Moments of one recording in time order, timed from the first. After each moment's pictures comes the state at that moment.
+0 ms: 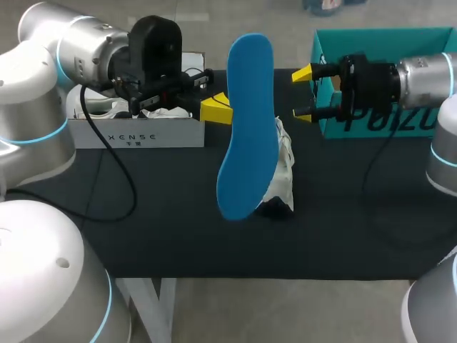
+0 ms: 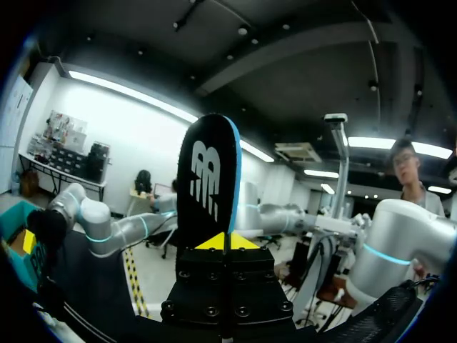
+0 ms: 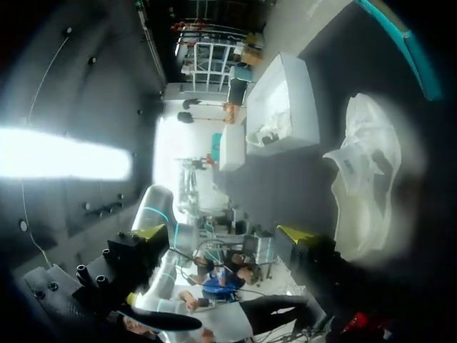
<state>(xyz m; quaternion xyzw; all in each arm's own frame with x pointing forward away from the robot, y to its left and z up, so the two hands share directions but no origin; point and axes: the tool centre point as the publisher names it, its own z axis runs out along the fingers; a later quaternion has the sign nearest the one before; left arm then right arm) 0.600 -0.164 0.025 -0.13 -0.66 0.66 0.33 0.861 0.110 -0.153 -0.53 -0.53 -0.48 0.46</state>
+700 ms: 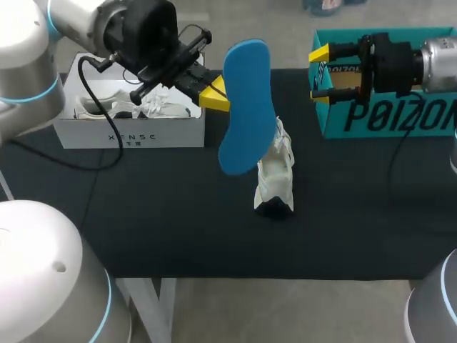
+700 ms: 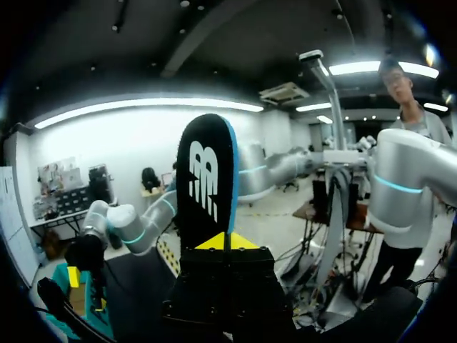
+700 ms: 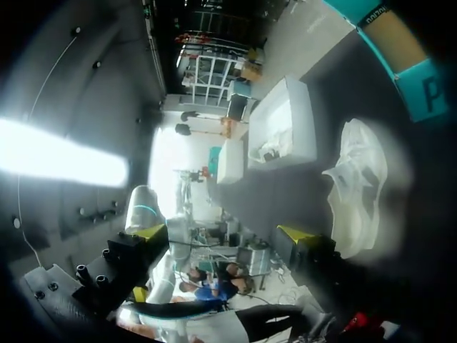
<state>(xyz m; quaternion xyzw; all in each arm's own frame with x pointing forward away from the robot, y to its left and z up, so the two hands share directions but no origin) 0.635 -0.161 0.016 -0.30 -0.71 0.61 0.16 0.866 0.084 -0.114 -0.55 -0.53 -0.49 0.41</state>
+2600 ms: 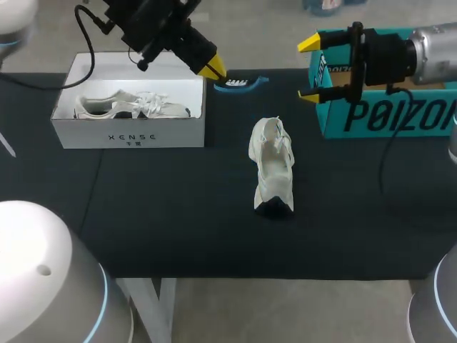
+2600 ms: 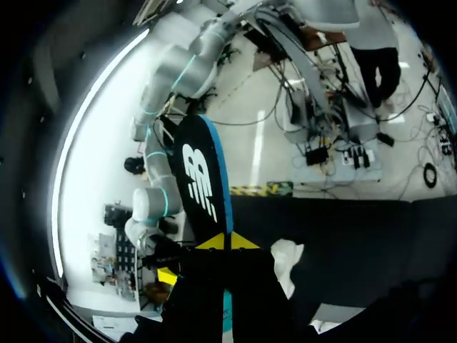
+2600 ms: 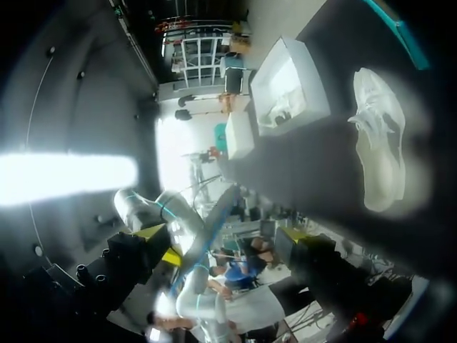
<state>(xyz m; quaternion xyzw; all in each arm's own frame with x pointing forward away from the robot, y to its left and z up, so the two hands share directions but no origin) 0.746 -0.155 -0.008 -0.63 -0.66 0.36 -0.20 0.832 0.112 -0.074 -0.55 -0.50 -0.43 0.51</state>
